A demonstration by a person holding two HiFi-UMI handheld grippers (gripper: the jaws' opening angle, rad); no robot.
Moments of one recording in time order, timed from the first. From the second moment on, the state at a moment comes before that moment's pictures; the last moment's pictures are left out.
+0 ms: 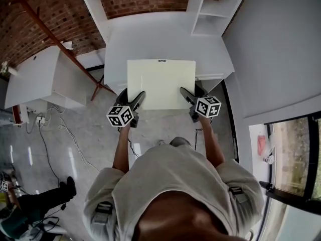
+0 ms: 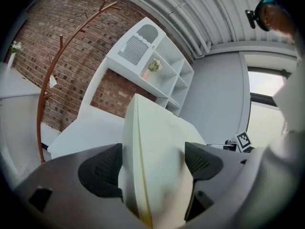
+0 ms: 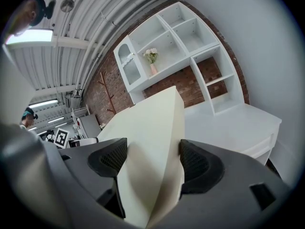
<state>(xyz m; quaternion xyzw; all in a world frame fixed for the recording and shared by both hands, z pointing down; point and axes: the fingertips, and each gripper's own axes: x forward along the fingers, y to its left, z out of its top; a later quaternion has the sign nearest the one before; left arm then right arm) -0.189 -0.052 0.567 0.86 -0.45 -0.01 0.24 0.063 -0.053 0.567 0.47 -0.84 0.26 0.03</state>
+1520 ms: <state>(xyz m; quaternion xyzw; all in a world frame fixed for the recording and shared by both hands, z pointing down) -0.161 -0.275 0.594 0.84 -0.47 0.01 0.27 0.090 -0.284 0.598 0.46 -0.84 0.29 0.03</state>
